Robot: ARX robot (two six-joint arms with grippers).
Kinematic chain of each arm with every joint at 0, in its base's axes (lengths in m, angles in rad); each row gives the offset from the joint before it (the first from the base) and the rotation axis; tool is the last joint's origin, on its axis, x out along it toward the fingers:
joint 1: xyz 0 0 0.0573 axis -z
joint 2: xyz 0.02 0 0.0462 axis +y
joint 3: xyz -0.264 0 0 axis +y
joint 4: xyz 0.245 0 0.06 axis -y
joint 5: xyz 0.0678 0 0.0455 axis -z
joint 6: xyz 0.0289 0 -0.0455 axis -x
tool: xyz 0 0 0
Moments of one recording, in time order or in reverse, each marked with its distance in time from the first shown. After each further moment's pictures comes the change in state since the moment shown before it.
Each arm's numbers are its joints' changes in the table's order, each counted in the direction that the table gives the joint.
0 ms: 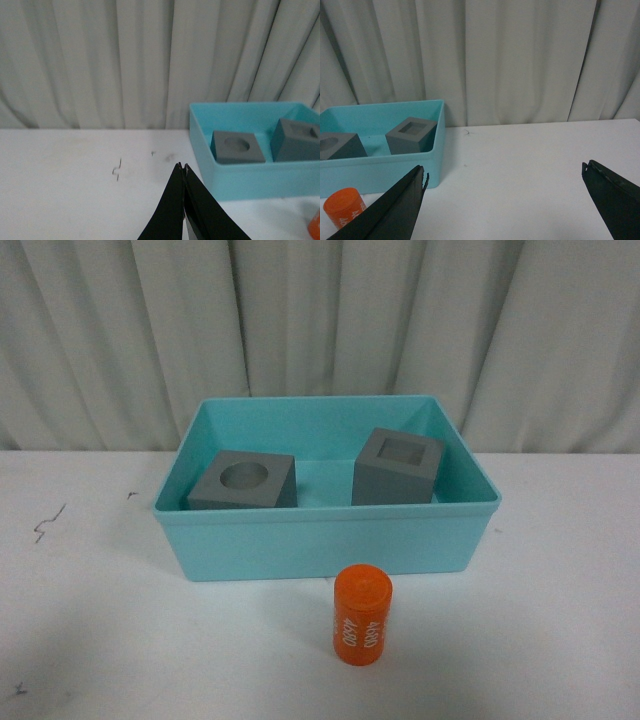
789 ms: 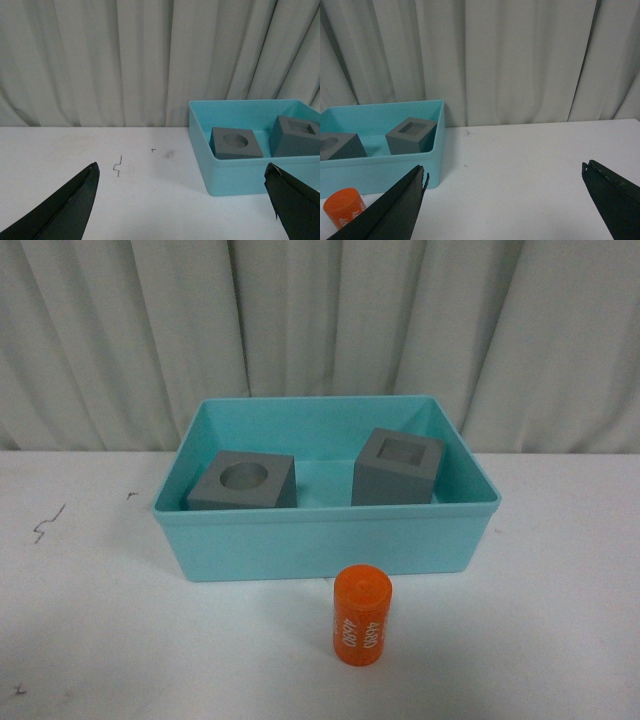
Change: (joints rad) left arm -0.001 -0.148 0.000 -0.147 0.000 -0.001; right arm 0.000 0.000 0.000 0.000 0.000 0.000
